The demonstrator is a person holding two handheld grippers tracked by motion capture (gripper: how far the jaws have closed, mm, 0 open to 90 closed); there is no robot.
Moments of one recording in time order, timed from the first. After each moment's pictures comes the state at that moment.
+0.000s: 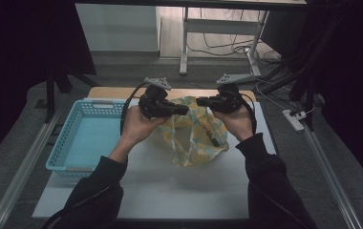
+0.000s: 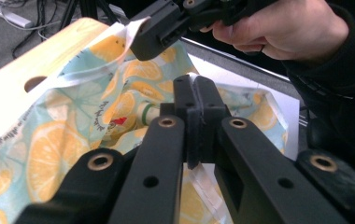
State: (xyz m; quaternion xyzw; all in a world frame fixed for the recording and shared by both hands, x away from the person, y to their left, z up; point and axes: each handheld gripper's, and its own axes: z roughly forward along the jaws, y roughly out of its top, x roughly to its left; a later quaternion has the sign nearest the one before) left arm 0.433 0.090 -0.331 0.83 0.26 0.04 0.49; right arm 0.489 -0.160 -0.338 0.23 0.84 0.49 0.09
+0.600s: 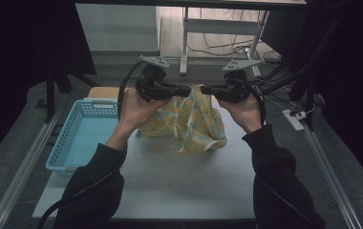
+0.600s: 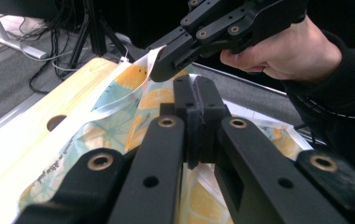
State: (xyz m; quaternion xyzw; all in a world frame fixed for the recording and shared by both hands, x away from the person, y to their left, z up) left arm 0.433 0.093 -0.275 0.82 0.24 0.06 0.52; right arm 0.480 -0.165 -0.289 0.21 0.83 0.50 0.12
